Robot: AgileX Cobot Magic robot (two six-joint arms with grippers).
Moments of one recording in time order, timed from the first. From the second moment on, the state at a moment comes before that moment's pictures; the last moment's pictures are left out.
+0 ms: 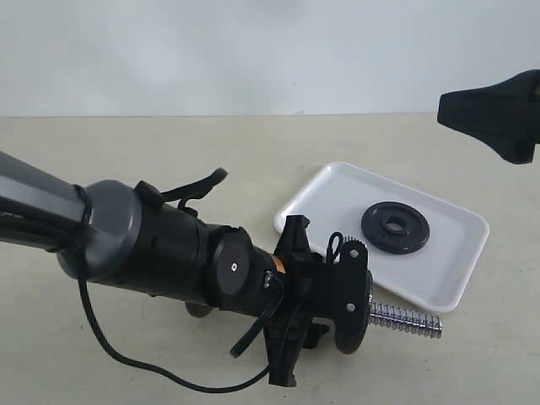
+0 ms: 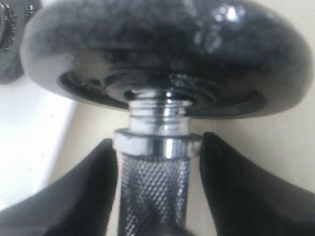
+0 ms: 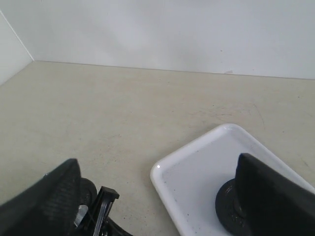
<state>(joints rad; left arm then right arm) -0.89 2.03 -1.01 -0.56 0.02 1.47 -0.02 0.95 -0.60 -1.75 -0.62 1.81</state>
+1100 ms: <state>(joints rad) -0.88 2.01 -1.01 -0.55 0.04 1.43 -0.02 0.95 -0.60 -1.75 -0.62 1.81</state>
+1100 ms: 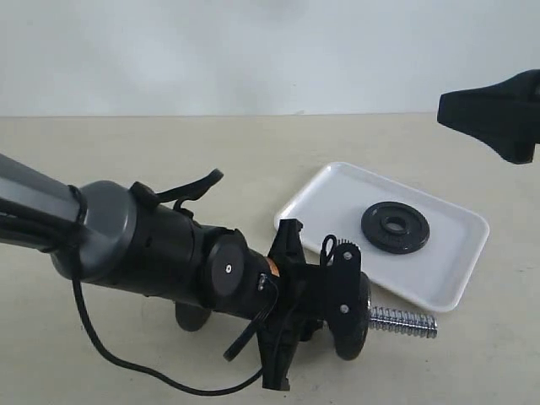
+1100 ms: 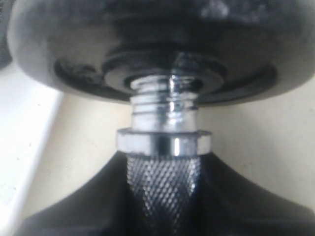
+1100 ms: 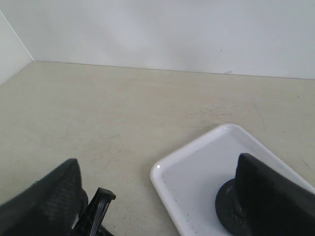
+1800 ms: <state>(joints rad) -0.88 1.90 -0.97 -0.59 0.19 1.29 -0.02 0.95 -0.60 -1.75 -0.62 1.81</state>
